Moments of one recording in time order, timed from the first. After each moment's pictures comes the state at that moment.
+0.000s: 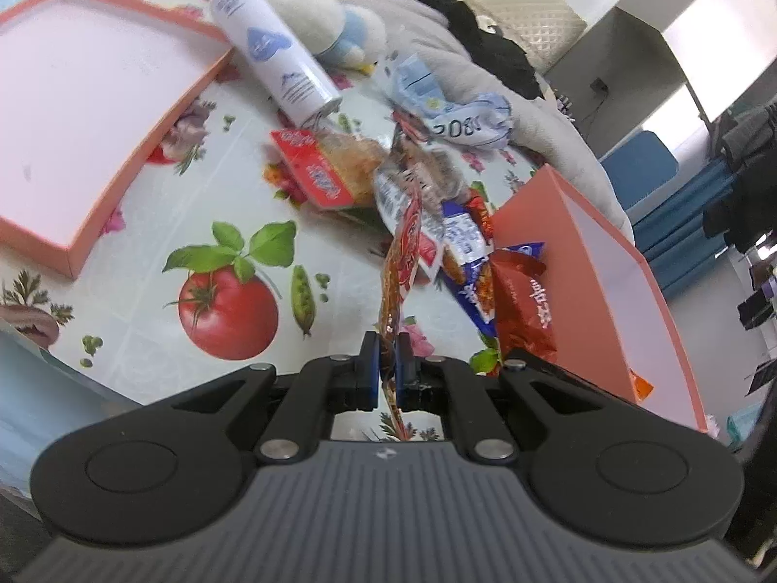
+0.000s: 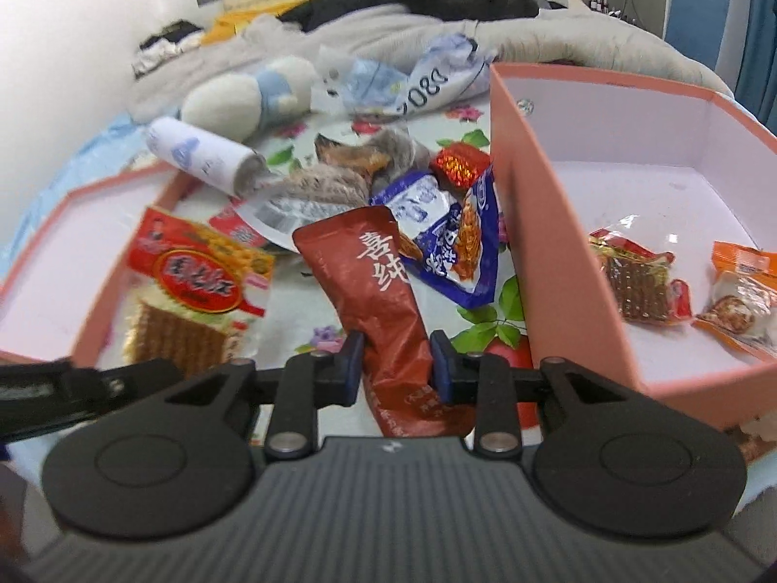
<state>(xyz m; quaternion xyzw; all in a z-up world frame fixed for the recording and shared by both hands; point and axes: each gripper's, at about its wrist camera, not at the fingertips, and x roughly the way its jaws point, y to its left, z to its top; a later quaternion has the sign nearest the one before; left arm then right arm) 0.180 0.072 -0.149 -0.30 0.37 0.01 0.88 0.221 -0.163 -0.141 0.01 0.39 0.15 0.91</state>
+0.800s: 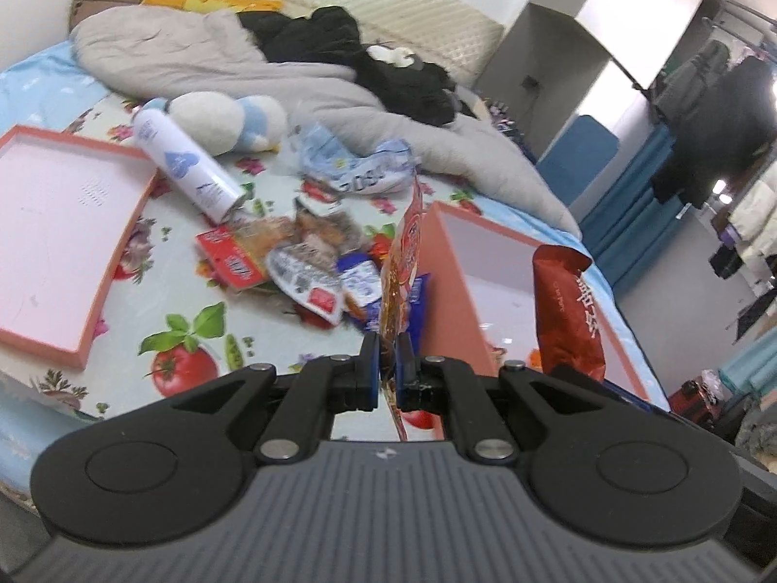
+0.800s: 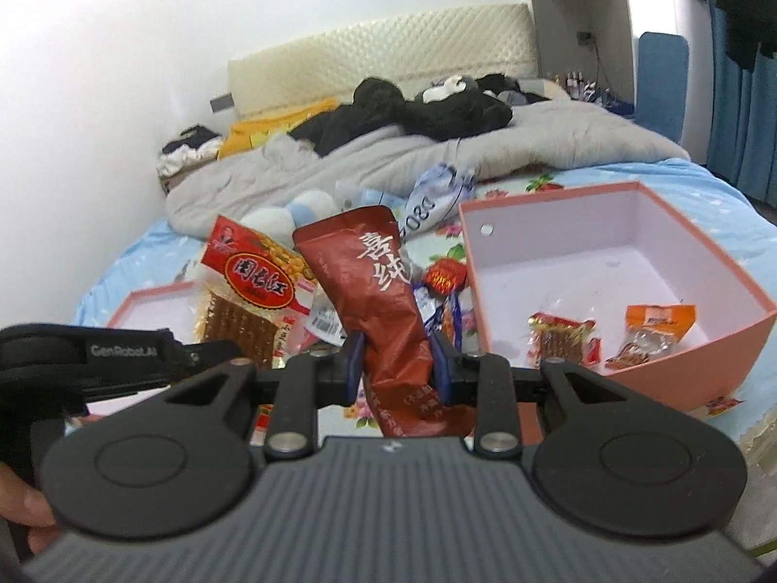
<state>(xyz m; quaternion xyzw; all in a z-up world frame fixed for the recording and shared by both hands) 0.140 0.014 -0.025 -0.22 0.33 -0.04 0.92 0.132 -0.219 -0.028 0.06 0.28 0.15 0.95</state>
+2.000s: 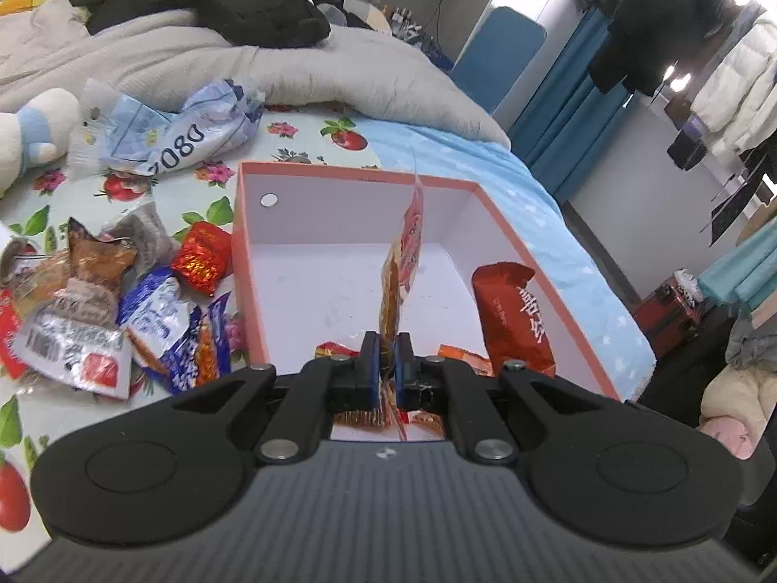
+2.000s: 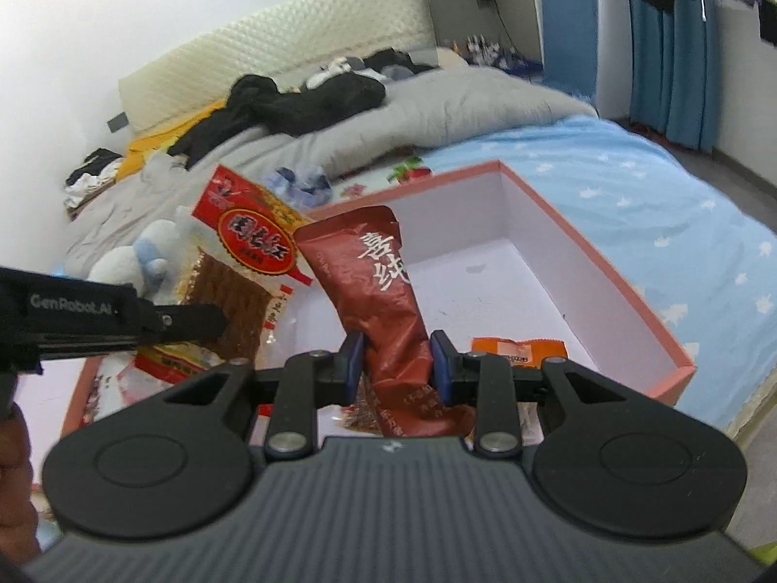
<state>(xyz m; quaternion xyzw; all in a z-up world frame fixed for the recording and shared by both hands) 0.348 -0.151 -0.049 -0.14 0.41 -0.15 0.89 0.266 -0.360 -0.081 0.10 0.34 0.05 0.93</state>
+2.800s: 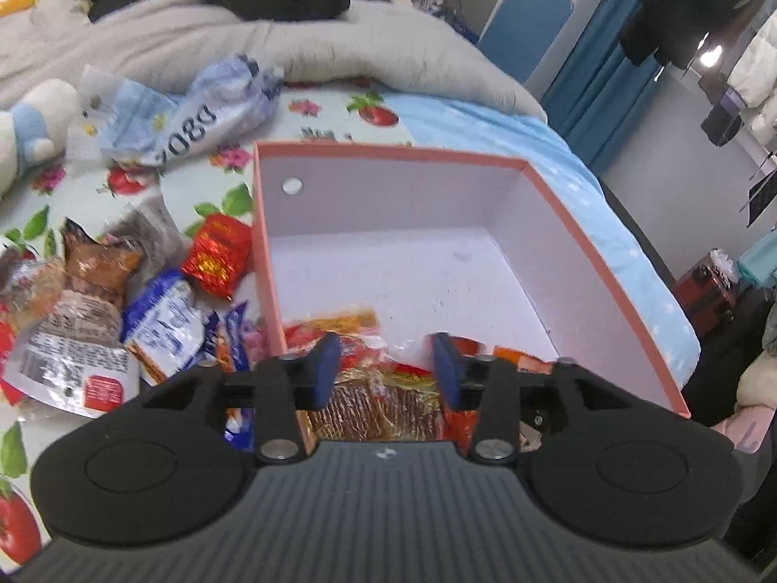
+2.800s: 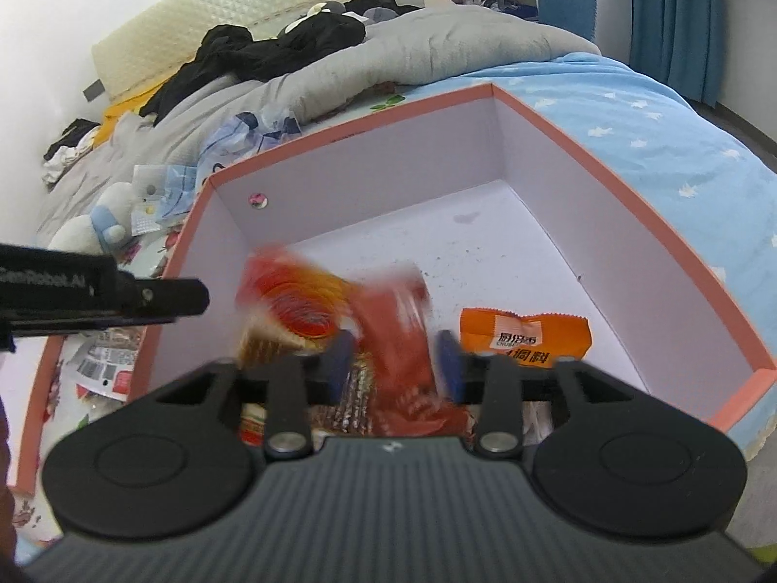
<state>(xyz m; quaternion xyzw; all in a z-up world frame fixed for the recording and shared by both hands) 0.384 -0.151 -0.081 -0.10 0.43 -0.12 0.89 0.310 -0.364 -0.125 0.10 0.38 0.05 0.92</state>
